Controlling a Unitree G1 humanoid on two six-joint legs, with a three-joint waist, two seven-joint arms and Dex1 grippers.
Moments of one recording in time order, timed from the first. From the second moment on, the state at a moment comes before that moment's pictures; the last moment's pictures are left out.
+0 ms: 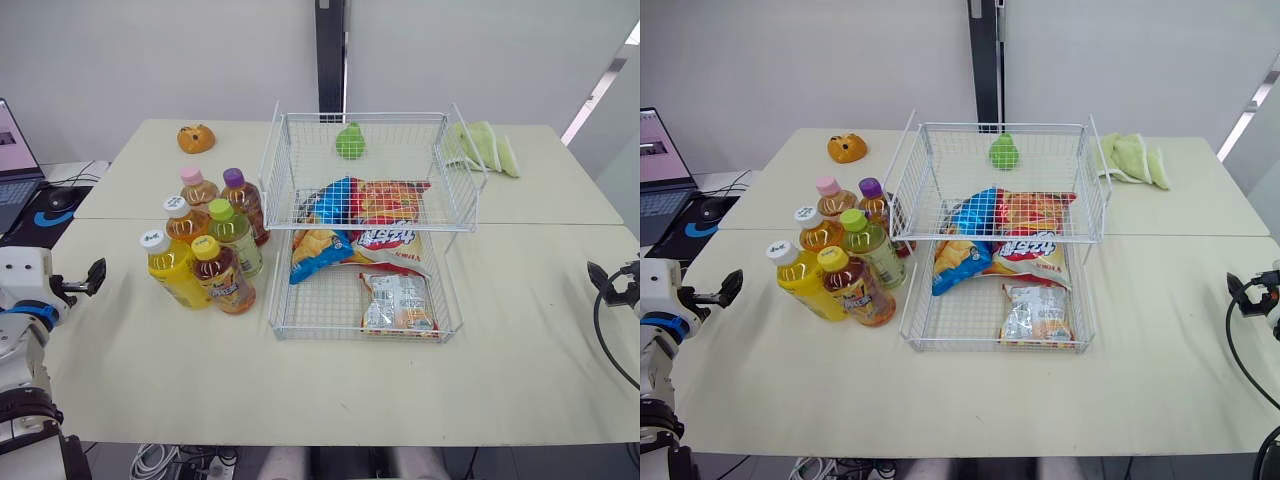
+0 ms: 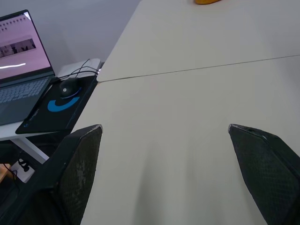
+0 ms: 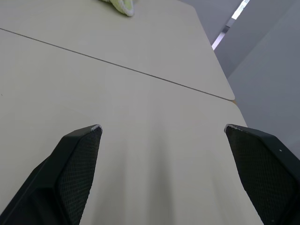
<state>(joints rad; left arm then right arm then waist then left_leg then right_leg) -0.37 0.84 0.46 0.90 -0.25 -0.16 -0.54 -0.37 -0.88 -0.37 0.92 0.20 -0.23 0.59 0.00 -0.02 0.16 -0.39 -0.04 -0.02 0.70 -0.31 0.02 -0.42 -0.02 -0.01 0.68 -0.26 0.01</state>
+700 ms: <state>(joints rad) -0.40 0.84 0.46 0.96 -0.24 -0.18 -0.53 -0.37 -0.88 -0.37 0.93 0.18 -0.23 0.59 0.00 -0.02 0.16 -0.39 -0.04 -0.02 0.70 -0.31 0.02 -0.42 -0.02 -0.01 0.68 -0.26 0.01</state>
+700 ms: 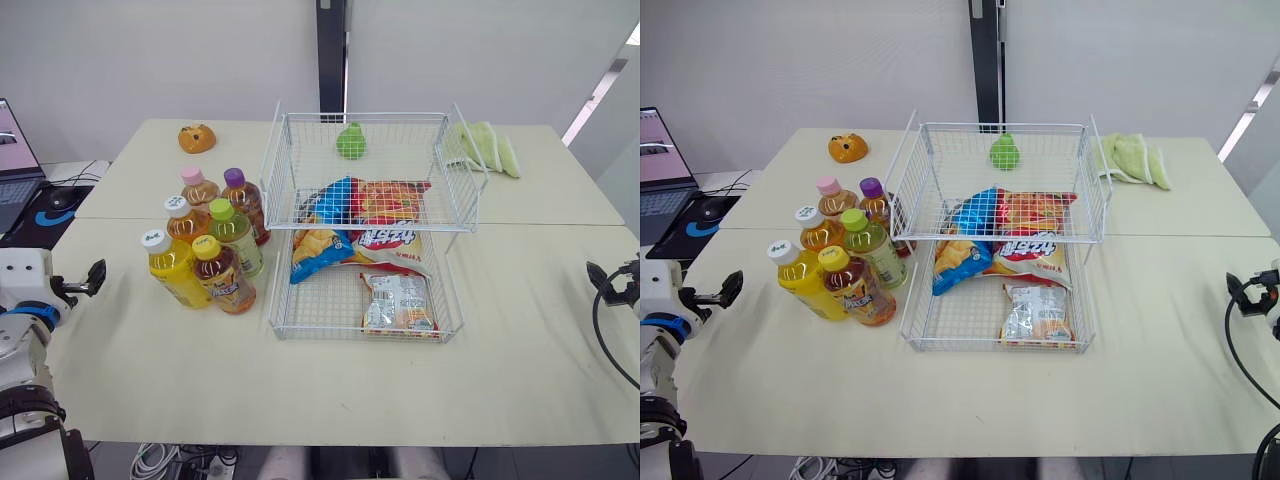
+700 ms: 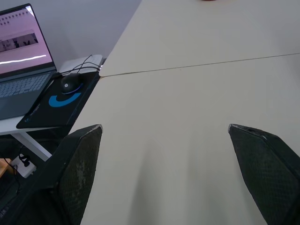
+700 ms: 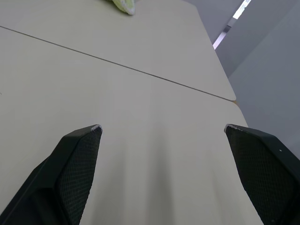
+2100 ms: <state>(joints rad) -0.54 0.81 0.40 1.06 -0.21 -0.18 -0.60 -0.66 -0.96 -0.29 -0.51 1.09 0.73 0.63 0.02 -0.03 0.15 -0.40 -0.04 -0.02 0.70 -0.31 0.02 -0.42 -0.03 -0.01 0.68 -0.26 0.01</state>
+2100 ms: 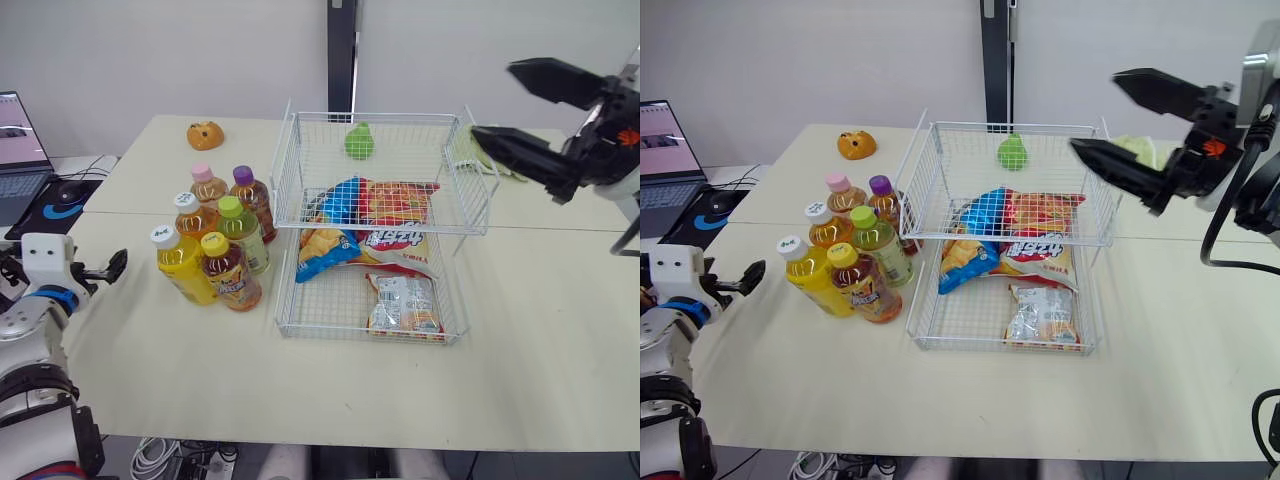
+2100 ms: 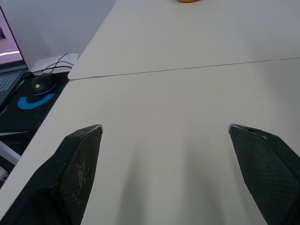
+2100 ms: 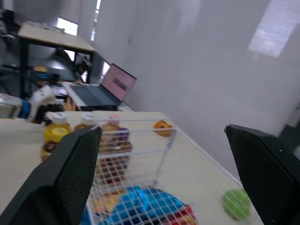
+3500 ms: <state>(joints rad) 0.77 0.30 0.95 -0.65 -0.87 0.24 -0.56 -0.87 -0.64 0.04 -0.10 0.92 0.67 1.21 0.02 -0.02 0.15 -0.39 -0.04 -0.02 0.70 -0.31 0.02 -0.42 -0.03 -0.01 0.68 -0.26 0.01</state>
